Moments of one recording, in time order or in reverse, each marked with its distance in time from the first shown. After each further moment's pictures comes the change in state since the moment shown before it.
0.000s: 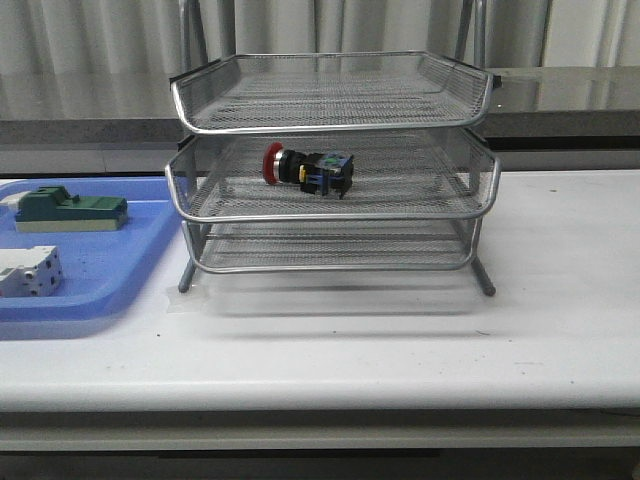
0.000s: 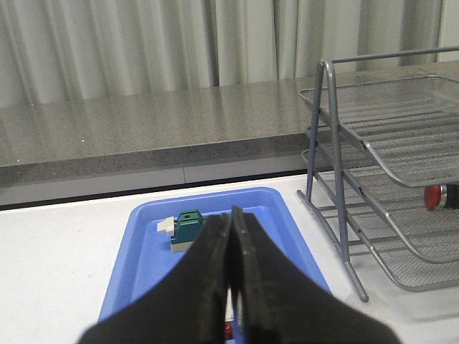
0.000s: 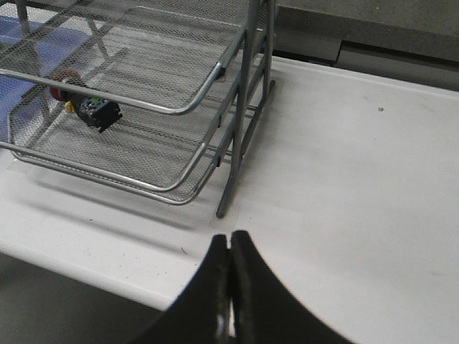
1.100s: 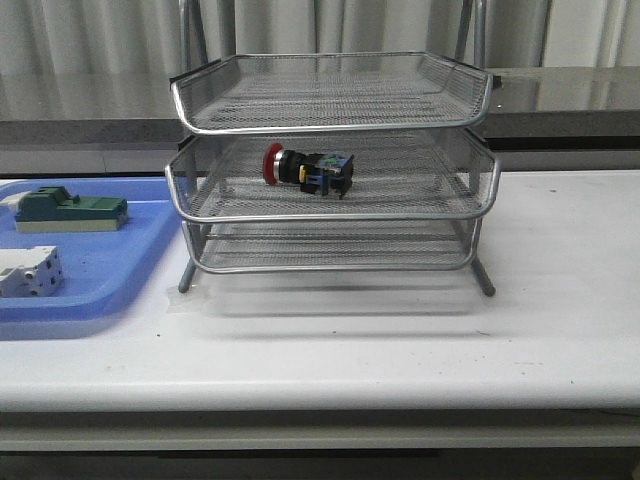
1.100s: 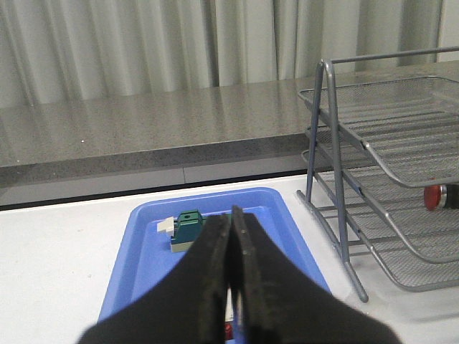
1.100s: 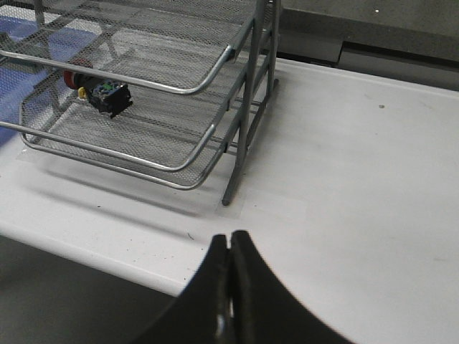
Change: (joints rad) left arm 0.000 0.000 0.000 0.000 0.000 0.000; right arm 0.000 -0.147 0.096 0.000 0.014 0.006
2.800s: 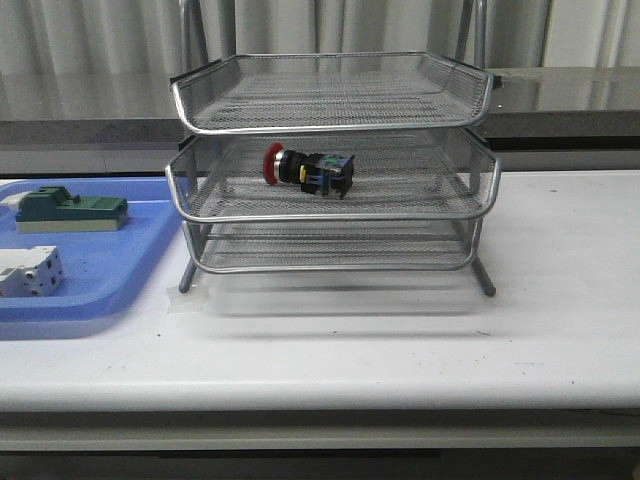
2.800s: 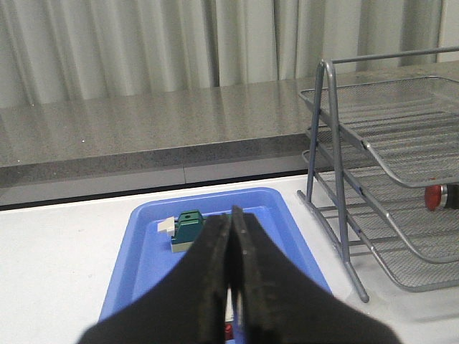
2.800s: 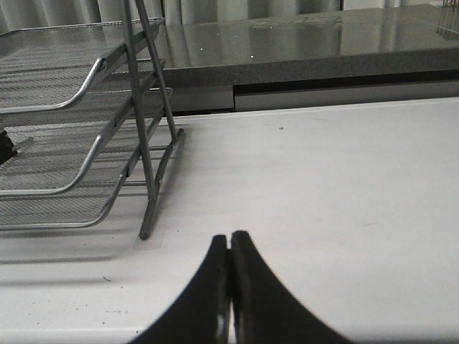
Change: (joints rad) left arm 0.000 0.000 0.000 0.000 0.000 0.000; right arm 0.000 -0.468 0.517 -0.379 -0.410 0.535
